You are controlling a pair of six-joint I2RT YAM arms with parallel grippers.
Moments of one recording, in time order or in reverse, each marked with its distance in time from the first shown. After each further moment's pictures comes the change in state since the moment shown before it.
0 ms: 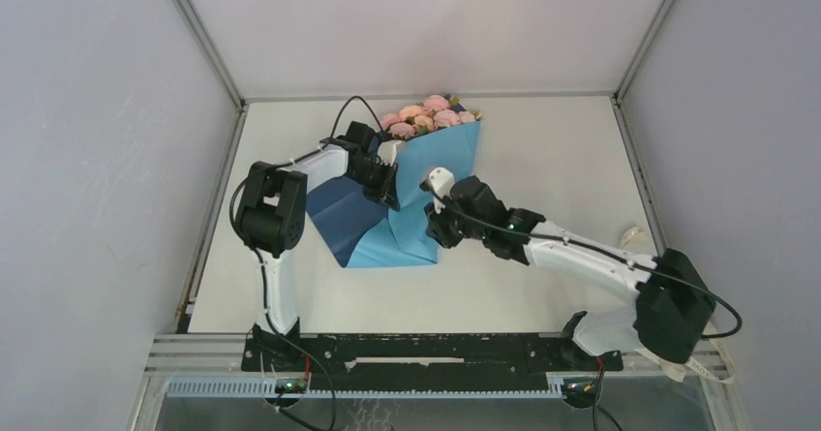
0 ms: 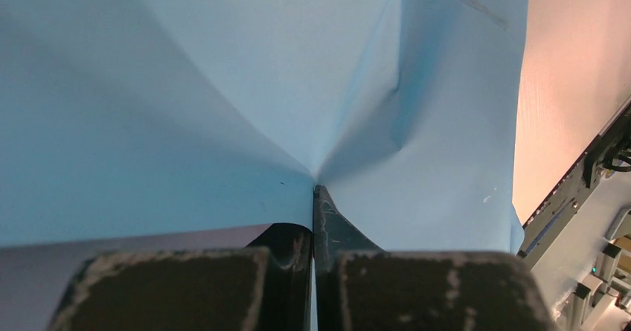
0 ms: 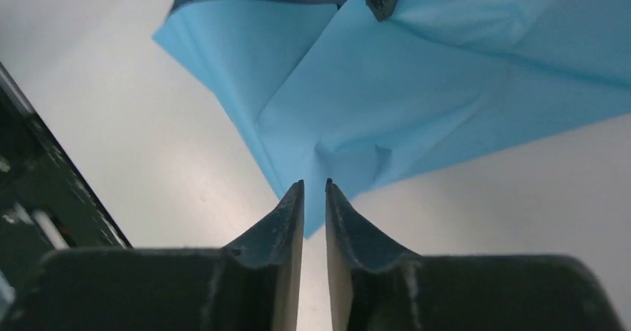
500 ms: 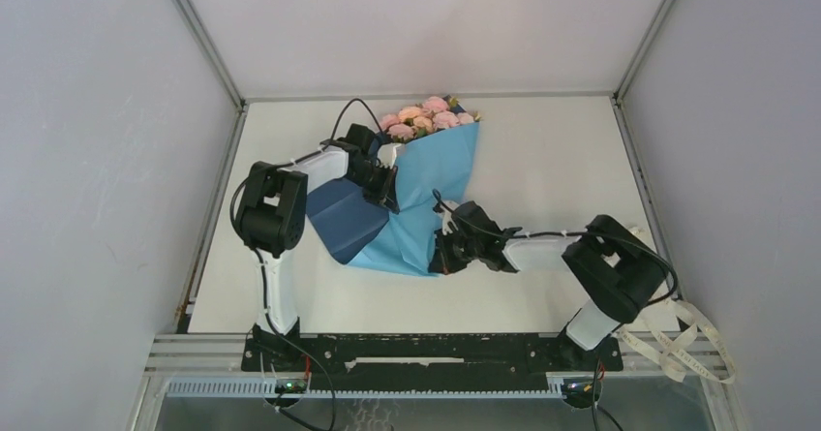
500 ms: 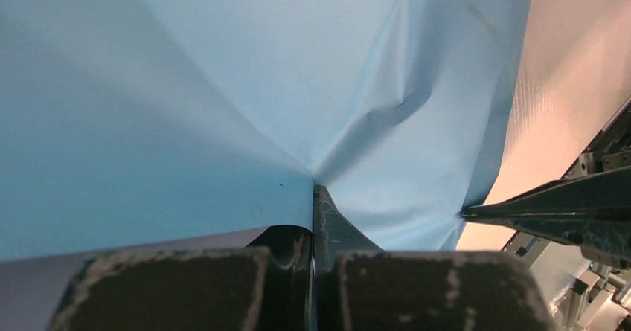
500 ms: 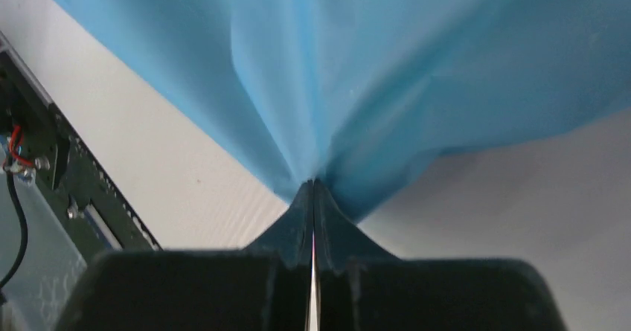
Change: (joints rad) left arm 0.000 0.000 -0.021 0.001 -0.001 0.002; right arm -0.116 0.327 -0.211 0.349 -0.267 0.391
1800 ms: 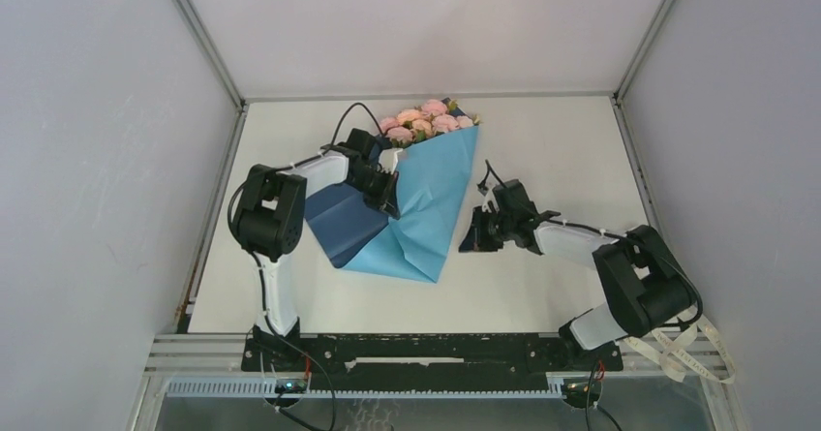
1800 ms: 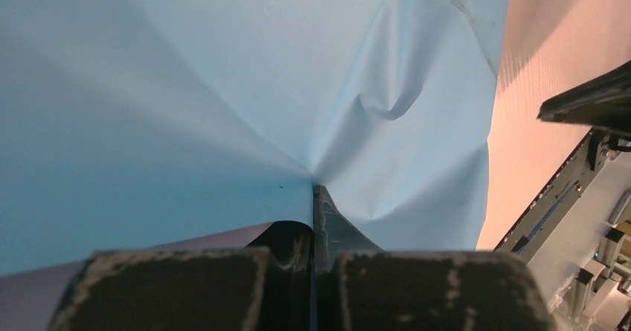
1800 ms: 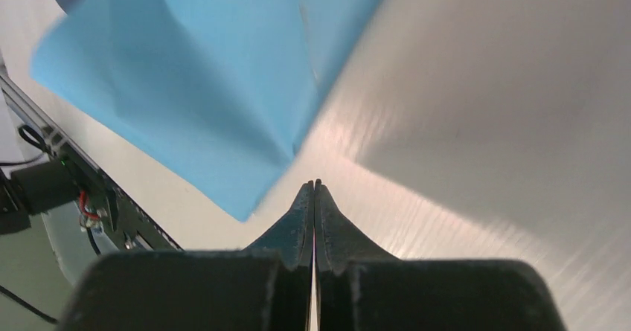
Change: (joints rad) left arm -0.021 -0.038 -0.066 0.022 0.010 0.010; right arm -0.290 -0.137 -0.055 -0.169 -0.107 0.086
